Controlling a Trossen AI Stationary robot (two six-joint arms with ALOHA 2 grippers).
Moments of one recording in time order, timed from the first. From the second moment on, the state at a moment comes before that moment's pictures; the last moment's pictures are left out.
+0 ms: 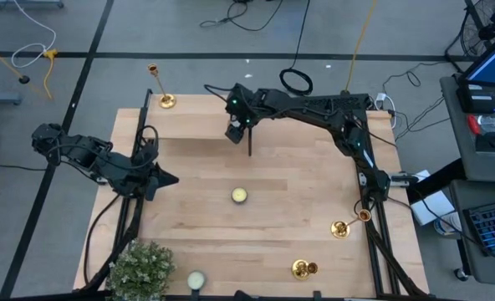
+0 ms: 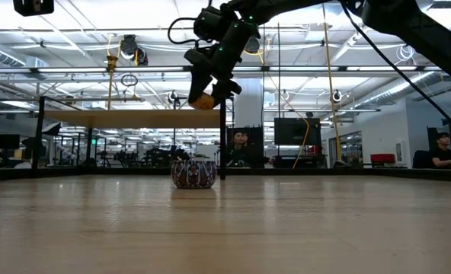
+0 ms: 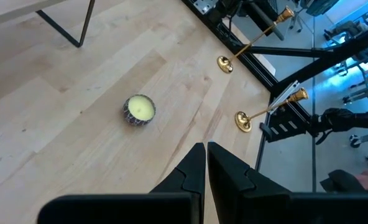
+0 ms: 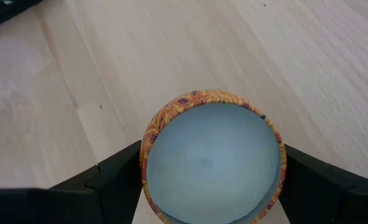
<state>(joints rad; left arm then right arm) -0.43 0.74 1.02 -0.87 -0.34 -1.01 -0.38 2.23 2.24 -0.97 -0.05 0.17</state>
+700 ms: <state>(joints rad) -0.43 0.74 1.02 -0.87 -0.35 -1.02 -0.36 2.23 2.24 -0.93 -0.05 0.15</state>
